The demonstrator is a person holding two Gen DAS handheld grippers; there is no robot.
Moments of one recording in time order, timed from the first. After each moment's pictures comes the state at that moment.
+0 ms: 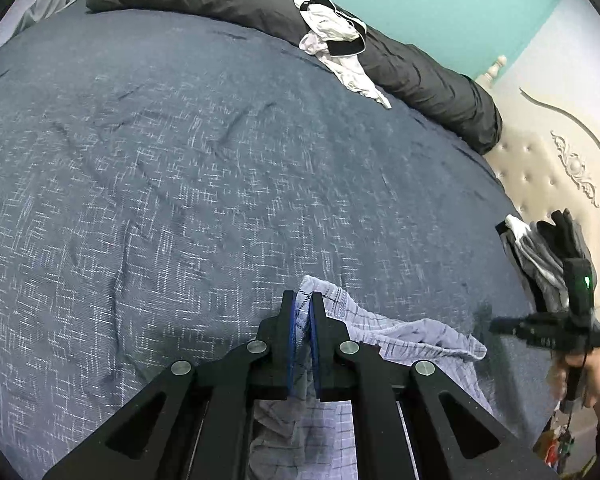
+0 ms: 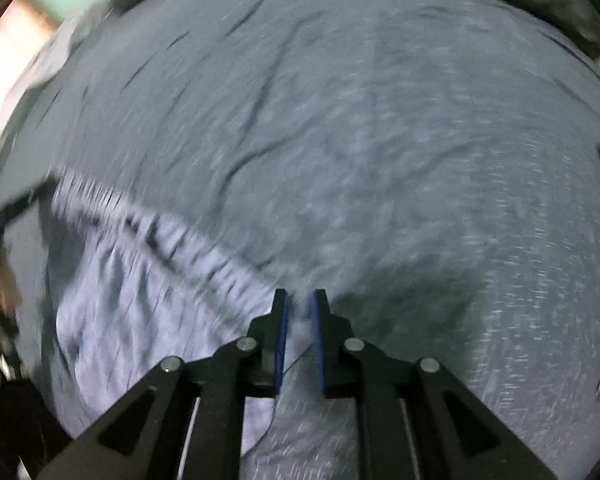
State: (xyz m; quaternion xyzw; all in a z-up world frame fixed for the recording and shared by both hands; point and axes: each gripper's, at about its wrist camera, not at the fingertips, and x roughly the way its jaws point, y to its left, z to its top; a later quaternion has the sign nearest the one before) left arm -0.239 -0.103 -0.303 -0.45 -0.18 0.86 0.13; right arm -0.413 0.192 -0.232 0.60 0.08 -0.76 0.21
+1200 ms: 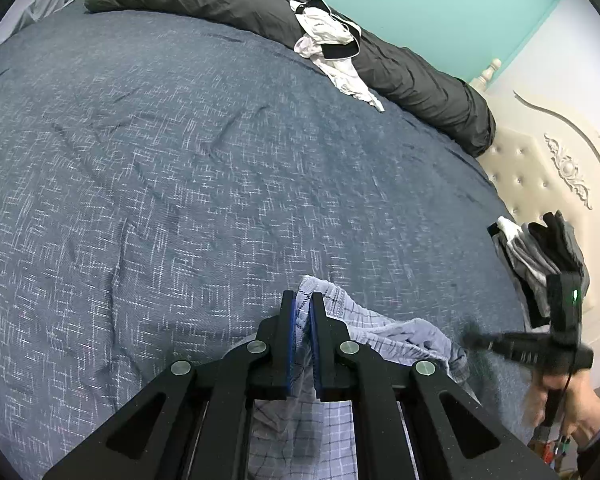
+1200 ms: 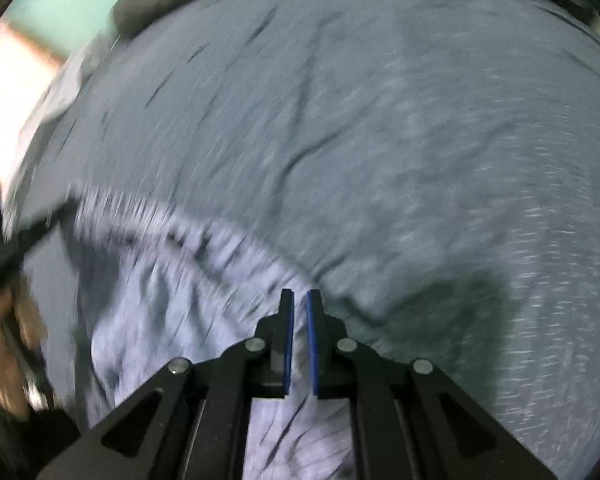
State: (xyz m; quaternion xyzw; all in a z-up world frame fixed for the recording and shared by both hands) left arm -0.235 -0.101 -0.297 -0.45 -0.19 0.86 0.13; right arm -0.259 0.107 -0.182 0.59 0.00 -0.78 0.22
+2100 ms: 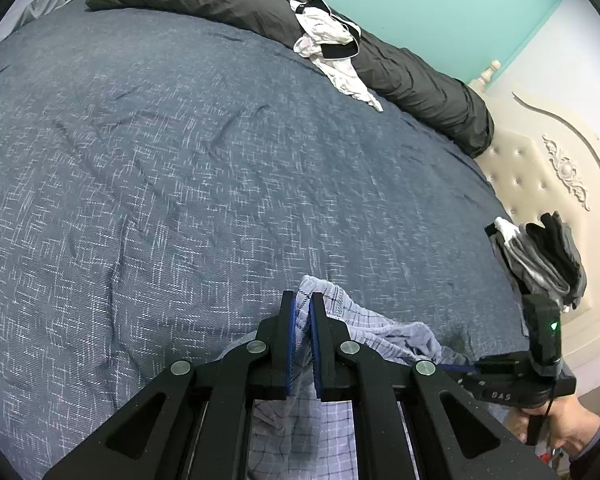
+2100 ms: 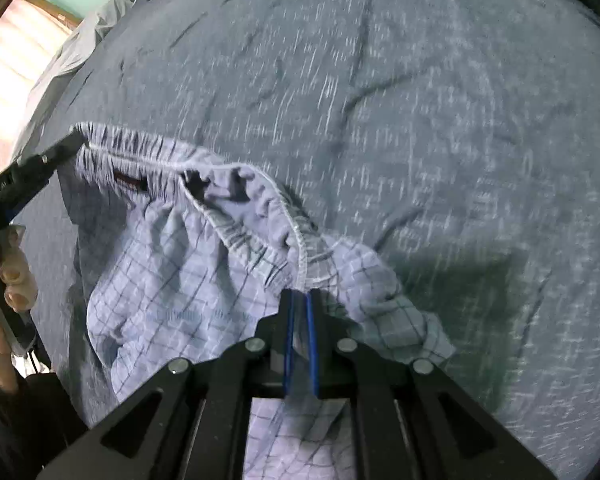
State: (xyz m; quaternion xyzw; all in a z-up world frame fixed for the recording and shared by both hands) left arm -0.232 -0.102 -0.297 -0.45 -0.20 0.86 0.14; right arm -0.090 -0.028 -0.193 0.63 0.04 -0.72 0.28
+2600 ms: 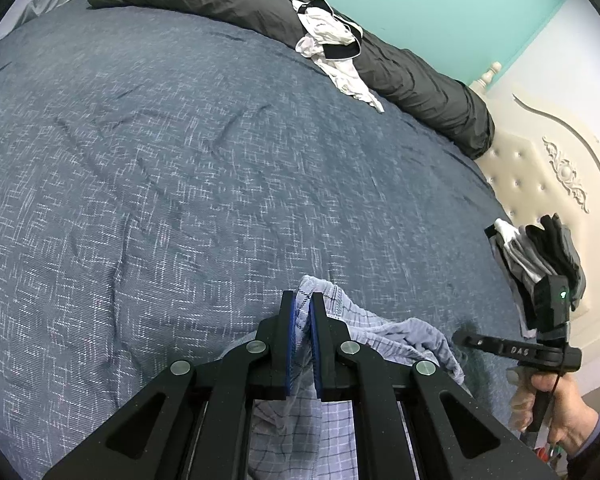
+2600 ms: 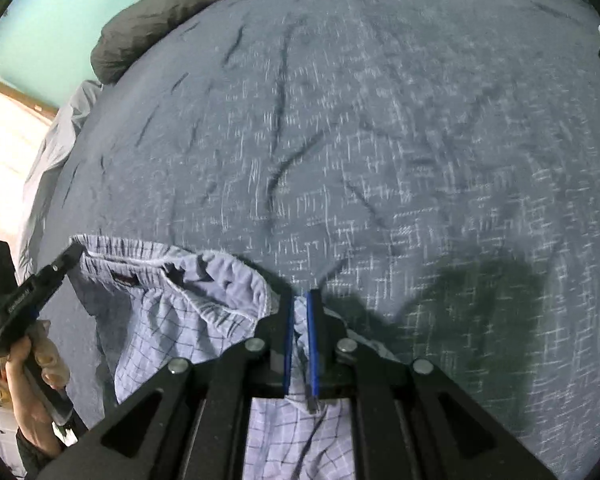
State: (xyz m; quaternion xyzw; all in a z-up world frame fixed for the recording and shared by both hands) left arm -0.232 -0.105 -0.297 -0.45 -0.20 0.86 0.14; right arm -0.064 -0.026 -0.191 0.60 -0.08 -0.76 0.22
